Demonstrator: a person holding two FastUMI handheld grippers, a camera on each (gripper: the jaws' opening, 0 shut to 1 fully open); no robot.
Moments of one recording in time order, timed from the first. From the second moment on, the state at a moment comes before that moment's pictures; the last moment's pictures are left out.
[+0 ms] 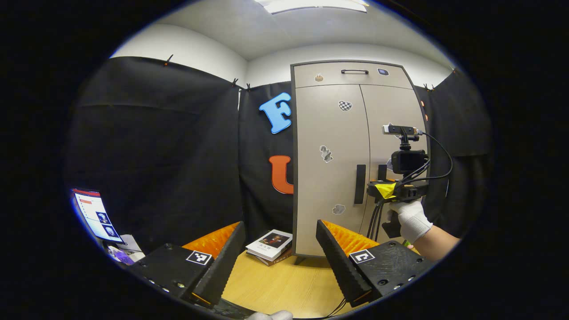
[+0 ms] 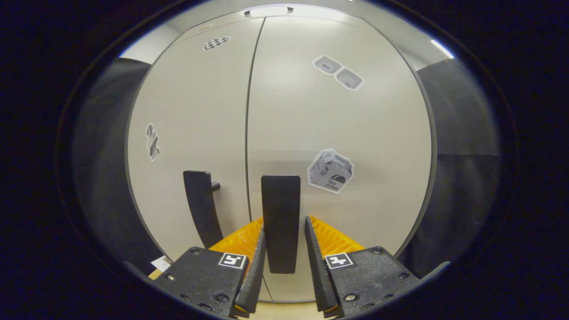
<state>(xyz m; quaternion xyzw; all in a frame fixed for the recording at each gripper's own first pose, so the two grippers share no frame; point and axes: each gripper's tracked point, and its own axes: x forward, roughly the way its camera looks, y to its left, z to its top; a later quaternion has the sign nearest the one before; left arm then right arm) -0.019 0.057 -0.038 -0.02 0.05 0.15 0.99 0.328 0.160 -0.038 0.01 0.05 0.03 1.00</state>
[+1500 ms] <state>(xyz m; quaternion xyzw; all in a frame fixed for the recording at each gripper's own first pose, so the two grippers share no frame) -0.052 0.011 -0.039 -0.04 0.02 0.01 1.00 0.157 0.040 -0.042 0.02 0.06 0.06 1.00</state>
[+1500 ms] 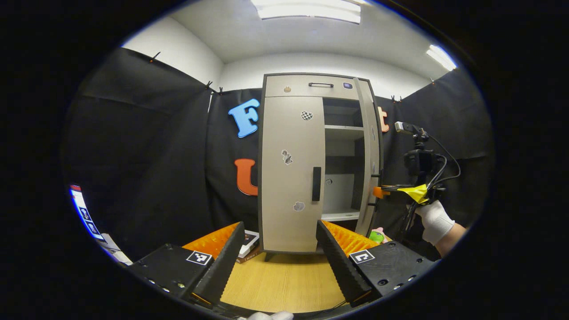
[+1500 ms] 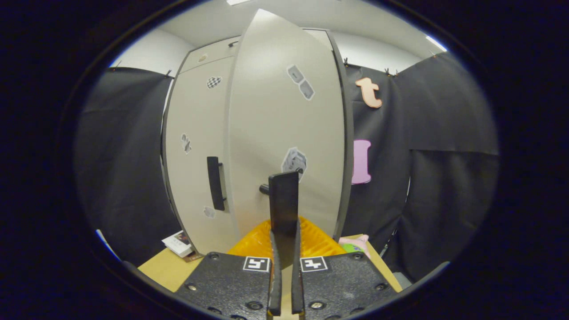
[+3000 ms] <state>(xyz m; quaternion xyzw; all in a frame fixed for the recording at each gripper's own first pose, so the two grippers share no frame) 0.016 -0.060 -0.042 -0.04 0.03 -0.07 1.00 0.148 -0.102 -0.046 0.02 0.05 0.01 1.00</state>
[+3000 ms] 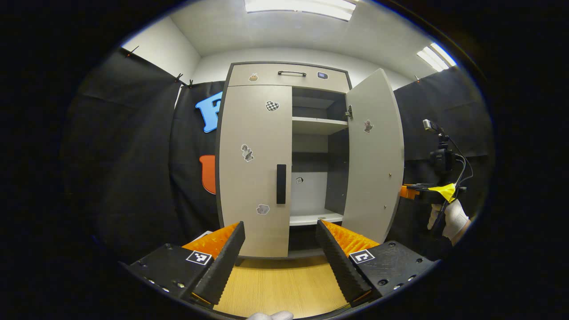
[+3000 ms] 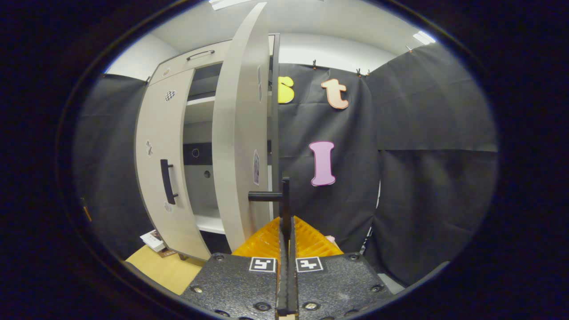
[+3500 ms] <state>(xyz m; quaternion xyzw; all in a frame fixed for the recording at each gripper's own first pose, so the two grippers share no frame) 0.009 -0.046 -0.052 -0.03 0.04 -0.04 1.00 0.120 -0.116 -0.018 0.01 0.03 -0.02 1.00</state>
